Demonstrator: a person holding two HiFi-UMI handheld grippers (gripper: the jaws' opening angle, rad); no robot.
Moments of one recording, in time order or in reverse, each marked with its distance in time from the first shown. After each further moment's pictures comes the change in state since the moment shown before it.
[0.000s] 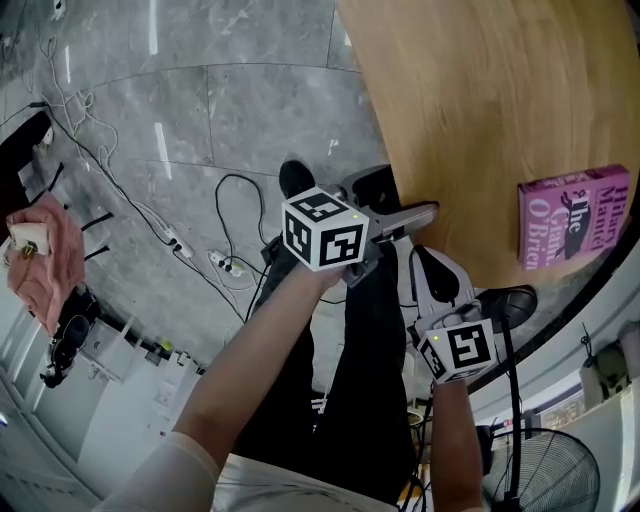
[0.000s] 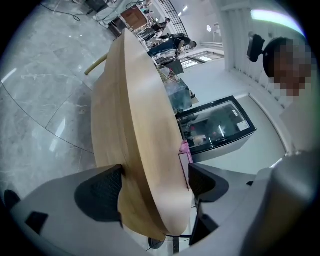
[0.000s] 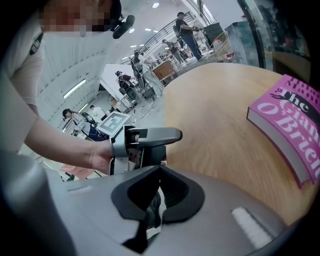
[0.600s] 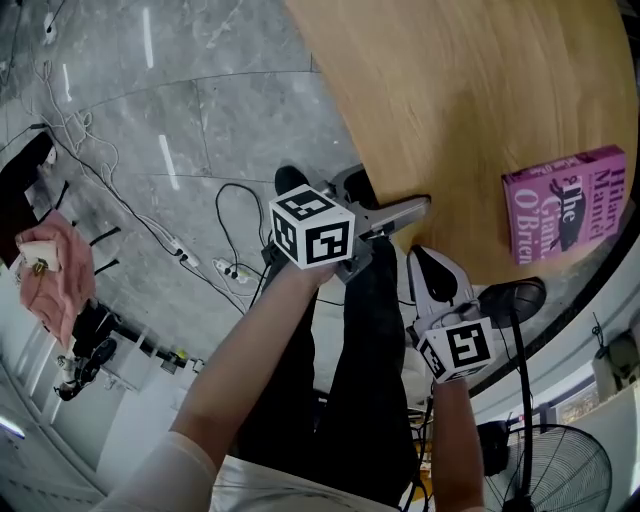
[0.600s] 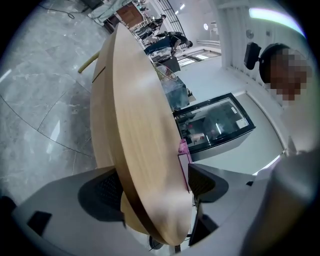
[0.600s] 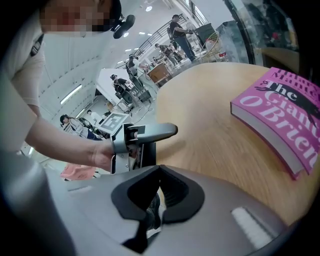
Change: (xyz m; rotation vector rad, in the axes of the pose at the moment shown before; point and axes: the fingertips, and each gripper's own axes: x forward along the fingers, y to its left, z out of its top) left arm 0.023 -0.007 0.004 0.028 0.012 -0.032; right arm -0.013 -0.025 -0.008 0.064 -0.034 -0.019
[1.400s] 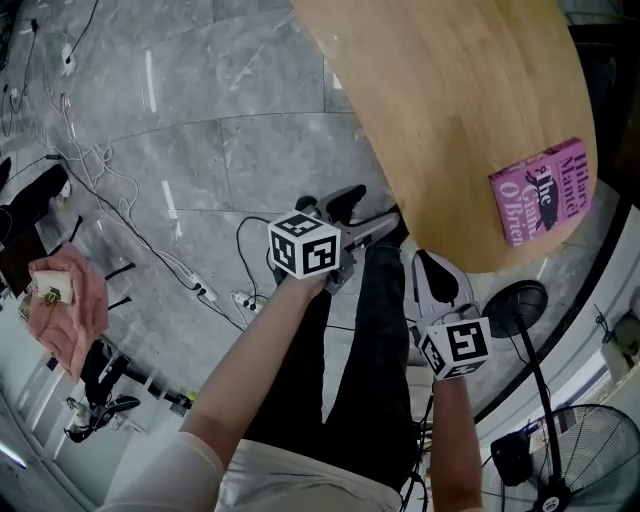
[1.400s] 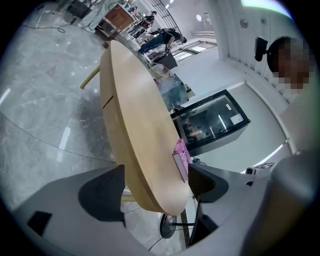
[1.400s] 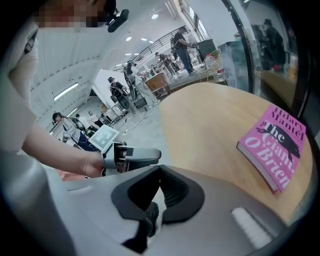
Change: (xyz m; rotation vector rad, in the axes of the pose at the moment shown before) left arm -0.092 -0.011 0.019 0.084 0.047 0.080; right arm -0.024 0.064 0.058 -0.035 -0.094 -0.122
